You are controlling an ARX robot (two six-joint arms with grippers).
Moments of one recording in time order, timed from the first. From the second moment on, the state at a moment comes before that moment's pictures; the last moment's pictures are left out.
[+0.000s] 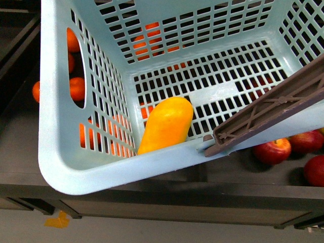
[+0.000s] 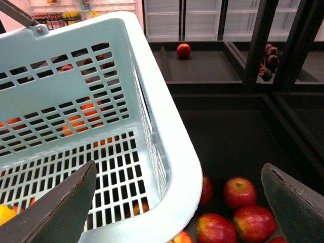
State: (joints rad) left arm -0.68 1.68 1.43 -0.37 0.34 -0.89; right arm 0.00 0.71 0.08 0.62 0.00 0.00
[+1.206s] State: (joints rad) left arm -0.68 1.68 1.43 -0.37 0.33 -0.89; right arm 0.00 0.71 0.08 0.62 0.00 0.00
